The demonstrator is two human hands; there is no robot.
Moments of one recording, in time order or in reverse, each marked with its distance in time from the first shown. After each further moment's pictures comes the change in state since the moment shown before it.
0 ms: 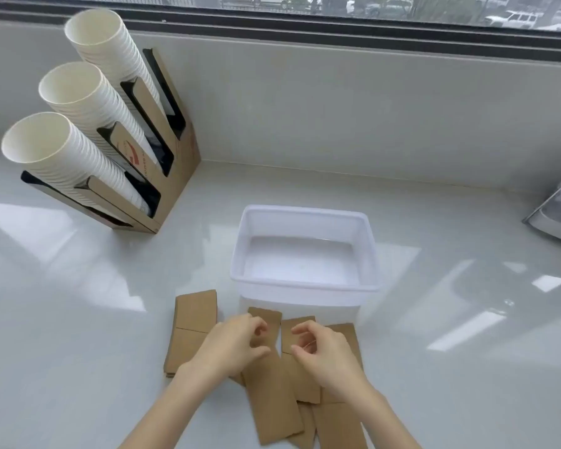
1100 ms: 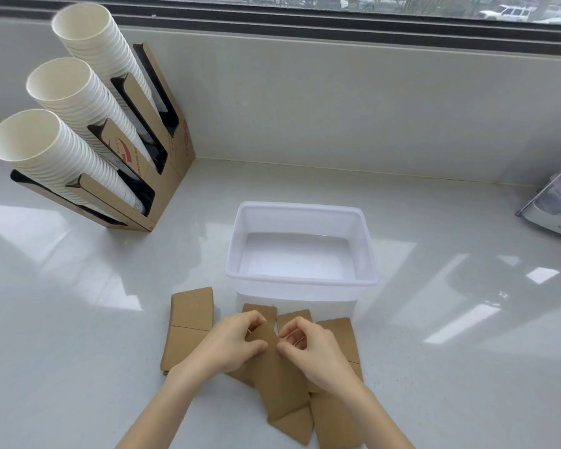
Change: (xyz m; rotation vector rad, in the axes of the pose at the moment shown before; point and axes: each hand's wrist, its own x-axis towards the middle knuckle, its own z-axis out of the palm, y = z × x) left_hand -0.003 0.001 -0.004 -0.276 0.008 0.046; right_hand 0.003 0.000 0.008 0.106 -0.016 -0.065
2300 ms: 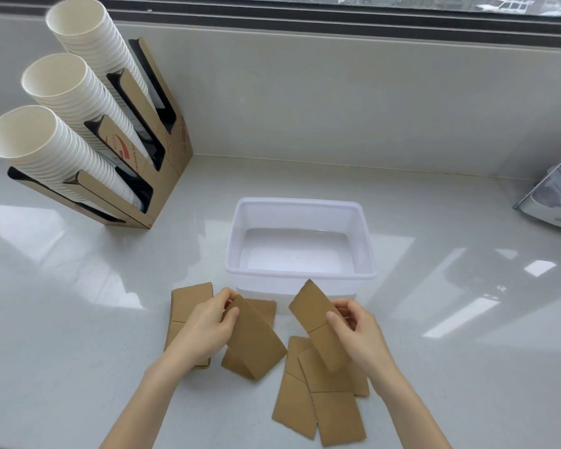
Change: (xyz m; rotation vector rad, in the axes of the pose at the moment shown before) left_hand -0.013 -0.005 -0.023 -0.143 0.191 -0.075; right_hand -0.011 0.018 -0.039 0.347 0.235 0.080
